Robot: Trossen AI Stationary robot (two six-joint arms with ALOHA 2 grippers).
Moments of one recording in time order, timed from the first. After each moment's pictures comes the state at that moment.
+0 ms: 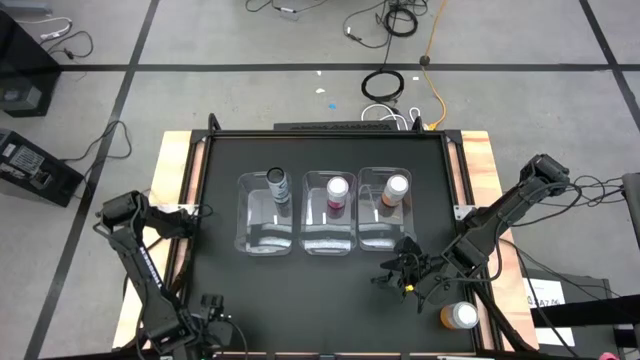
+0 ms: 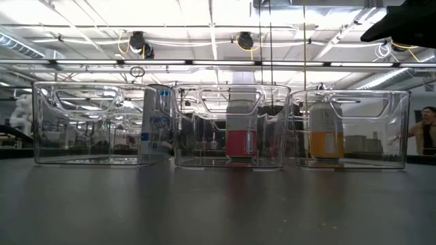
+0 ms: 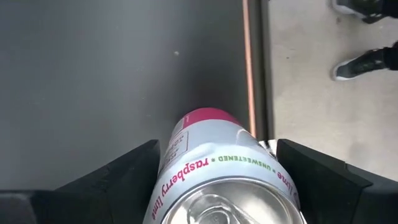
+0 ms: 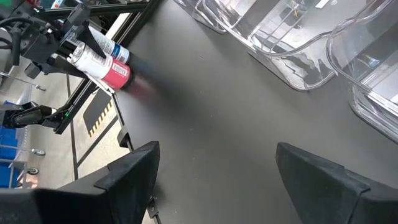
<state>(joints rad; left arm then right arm) -1.10 1.73 1.32 -0.95 -0.08 -0.99 0.73 1.30 0.89 -0.37 0.57 1.38</state>
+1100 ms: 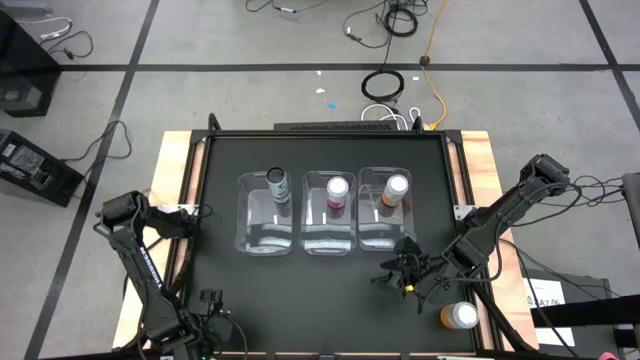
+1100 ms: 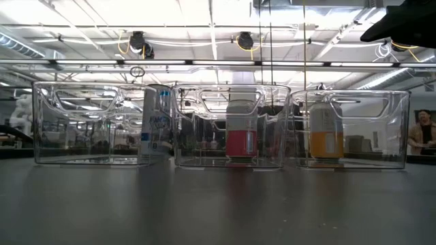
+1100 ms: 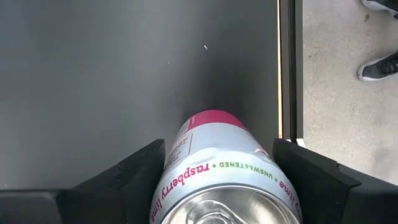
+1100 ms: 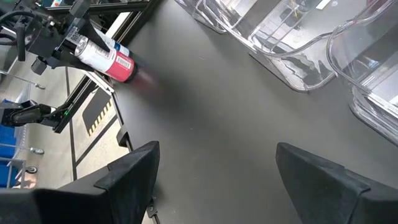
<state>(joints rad) -1.10 1.73 1.31 -1.01 -0.12 -1.01 0.73 1.30 0.89 -0.37 0.57 1.37</state>
